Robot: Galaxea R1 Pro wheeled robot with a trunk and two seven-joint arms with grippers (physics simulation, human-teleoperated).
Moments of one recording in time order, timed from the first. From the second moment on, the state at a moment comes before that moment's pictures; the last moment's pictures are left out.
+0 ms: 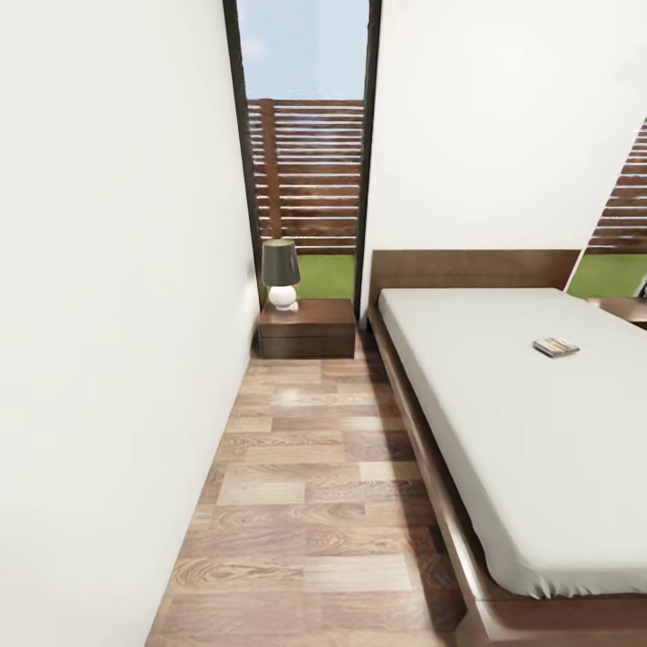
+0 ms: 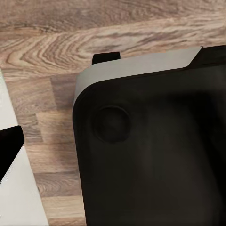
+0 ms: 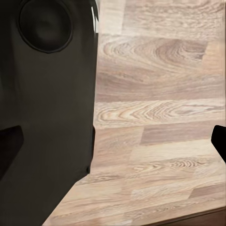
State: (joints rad) left arm -0.05 -0.01 -0.45 -0.14 0.34 -0.06 0.13; right arm -0.09 0.03 0.10 0.01 -0.01 0.11 -0.29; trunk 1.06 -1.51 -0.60
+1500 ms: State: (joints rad) left arm -0.05 -0.01 -0.45 -0.14 0.34 -0.06 0.13; right arm -0.09 0.03 0.10 0.01 -0.01 0.11 -0.29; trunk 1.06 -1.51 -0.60
